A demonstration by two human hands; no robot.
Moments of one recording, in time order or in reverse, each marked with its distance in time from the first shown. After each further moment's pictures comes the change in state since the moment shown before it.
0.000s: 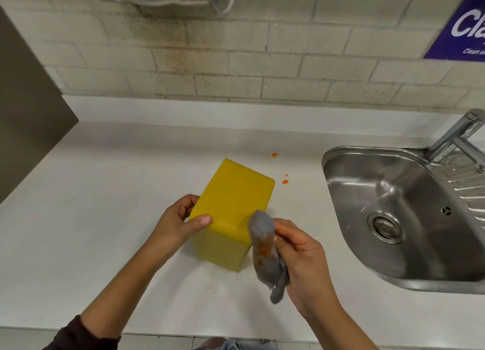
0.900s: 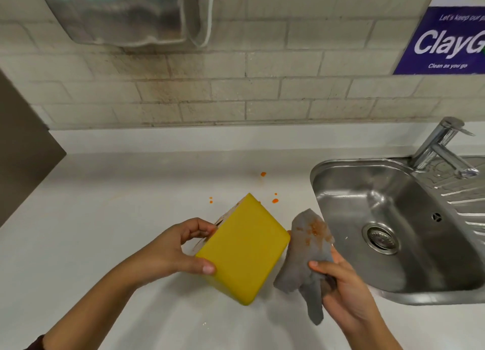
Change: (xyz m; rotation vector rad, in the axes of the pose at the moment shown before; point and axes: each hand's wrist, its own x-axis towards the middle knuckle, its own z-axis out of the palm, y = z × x) left_hand 0.010 0.045 -0.002 0.306 -0.413 -0.119; right_hand 0.014 -0.001 -0.078 0.591 0.037 0.307
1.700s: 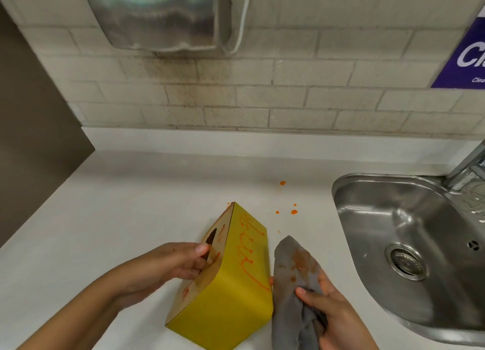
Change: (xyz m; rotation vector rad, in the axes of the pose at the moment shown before) left_hand -0.031 0.012 -0.015 -0.184 -0.083 -0.246; right_hand -0.003 0.025 0.035 0.028 -0.077 0.170
